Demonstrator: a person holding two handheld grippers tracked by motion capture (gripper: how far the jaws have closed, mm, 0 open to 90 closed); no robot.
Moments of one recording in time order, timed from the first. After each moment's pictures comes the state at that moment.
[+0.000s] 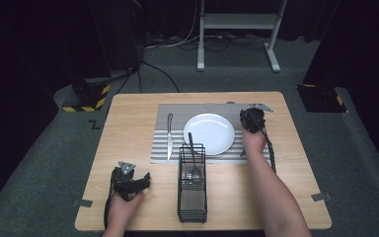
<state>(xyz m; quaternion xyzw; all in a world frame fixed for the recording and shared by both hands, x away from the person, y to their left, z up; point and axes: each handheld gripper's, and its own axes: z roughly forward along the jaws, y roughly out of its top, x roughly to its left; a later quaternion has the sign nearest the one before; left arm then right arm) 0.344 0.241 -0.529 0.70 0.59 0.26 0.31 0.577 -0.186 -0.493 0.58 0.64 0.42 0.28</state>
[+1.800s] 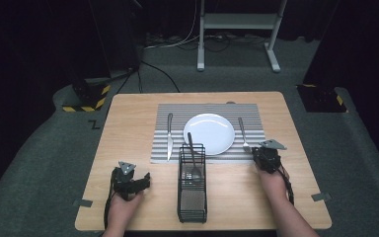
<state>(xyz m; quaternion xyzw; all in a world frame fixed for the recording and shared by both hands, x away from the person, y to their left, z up) 0.344 0.241 -0.529 0.70 0.59 0.26 0.31 0.443 -0.223 -0.519 0.52 0.73 0.35 0.28</state>
